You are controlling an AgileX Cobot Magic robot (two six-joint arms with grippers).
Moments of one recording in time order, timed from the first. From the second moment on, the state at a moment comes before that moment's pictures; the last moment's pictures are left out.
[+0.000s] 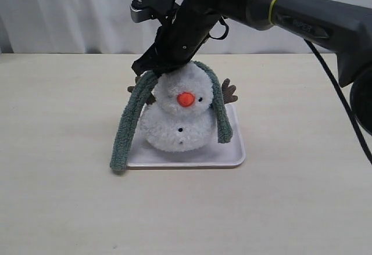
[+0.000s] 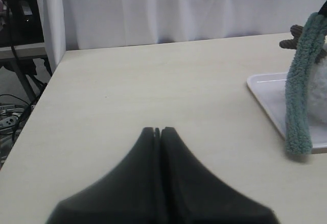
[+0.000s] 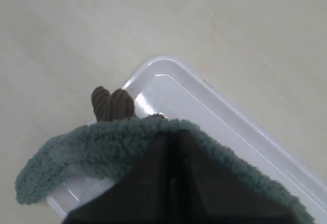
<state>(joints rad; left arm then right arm) -0.07 0.00 0.00 0.02 0.34 0.06 0.54 2.23 -2.03 0.16 0.95 -0.24</state>
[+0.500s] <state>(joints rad) -0.07 0.00 0.00 0.02 0.34 0.06 0.52 2.11 -2.11 0.13 1.19 -0.23</state>
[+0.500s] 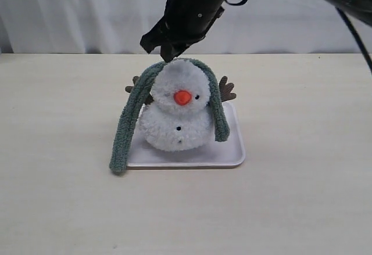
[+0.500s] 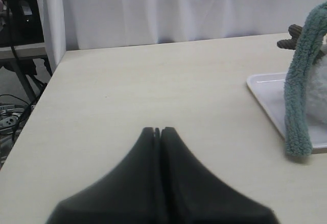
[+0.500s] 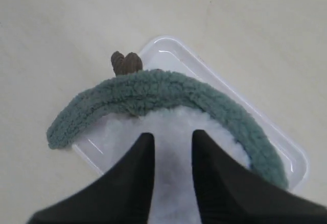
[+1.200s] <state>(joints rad) -0.07 0.00 0.00 0.02 0.34 0.06 0.45 1.78 -1.51 0.07 0.94 -0.19</state>
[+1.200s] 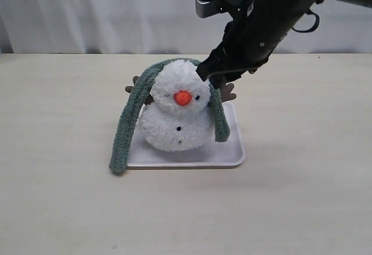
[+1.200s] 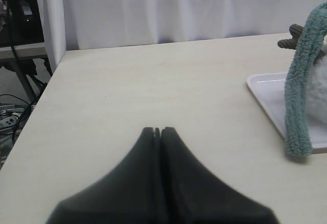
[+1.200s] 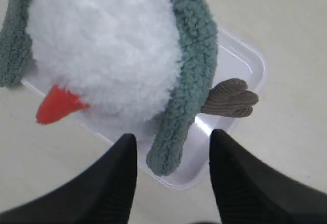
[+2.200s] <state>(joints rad) -0.07 0.00 0.00 0.02 0.34 0.06 0.45 1.81 -1.31 0.00 0.66 -0.22</state>
